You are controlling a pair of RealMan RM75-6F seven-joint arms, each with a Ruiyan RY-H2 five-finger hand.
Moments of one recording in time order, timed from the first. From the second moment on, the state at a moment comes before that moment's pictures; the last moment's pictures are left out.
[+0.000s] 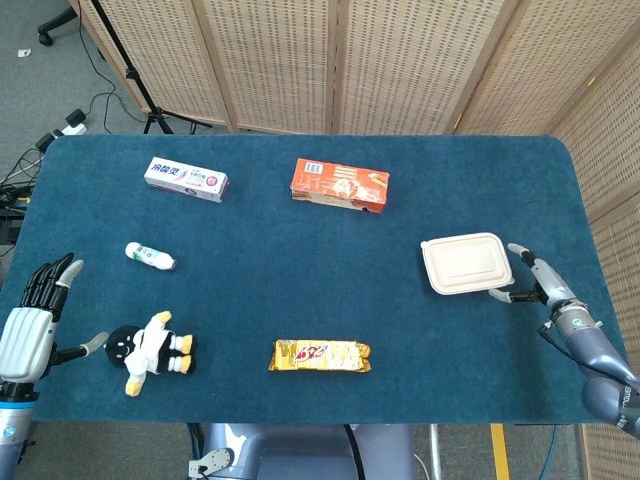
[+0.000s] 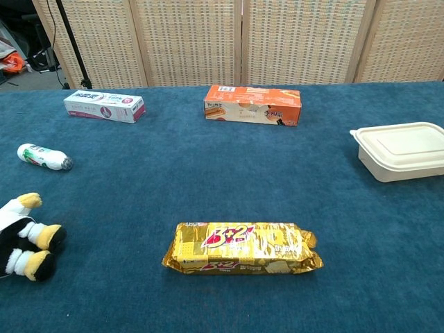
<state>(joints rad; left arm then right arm) -0.14 -1.22 -0.05 -1.57 1.61 1.57 -0.16 0.54 -1.18 0.25 -1.27 -1.00 0.45 0.57</state>
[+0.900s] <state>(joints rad) -0.14 -1.21 -0.06 -1.56 1.60 1.57 -0.19 0.55 -1.23 0.24 -1.37 -1.00 0.51 0.49</state>
